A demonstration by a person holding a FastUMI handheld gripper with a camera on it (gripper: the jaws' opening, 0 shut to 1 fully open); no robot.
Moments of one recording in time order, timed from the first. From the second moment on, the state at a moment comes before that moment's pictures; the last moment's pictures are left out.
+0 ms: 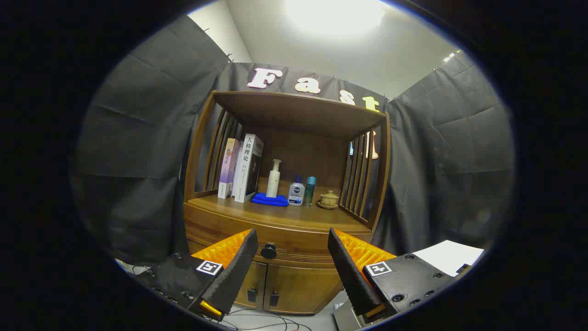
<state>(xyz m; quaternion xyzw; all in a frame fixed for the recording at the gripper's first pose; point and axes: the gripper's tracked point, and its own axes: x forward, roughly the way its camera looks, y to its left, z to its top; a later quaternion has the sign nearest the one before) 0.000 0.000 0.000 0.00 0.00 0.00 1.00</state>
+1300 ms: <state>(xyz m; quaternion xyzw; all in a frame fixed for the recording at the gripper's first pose) -0.001 0.006 0.010 -0.01 -0.01 0.00 1.00</state>
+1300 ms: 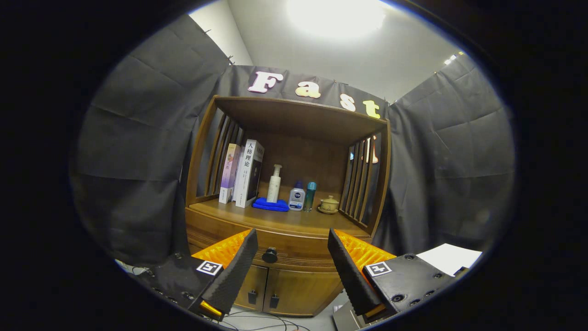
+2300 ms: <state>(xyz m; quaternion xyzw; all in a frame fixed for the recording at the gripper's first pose) 0.128 0.032 -0.068 0.02 0.10 -0.01 1.00</state>
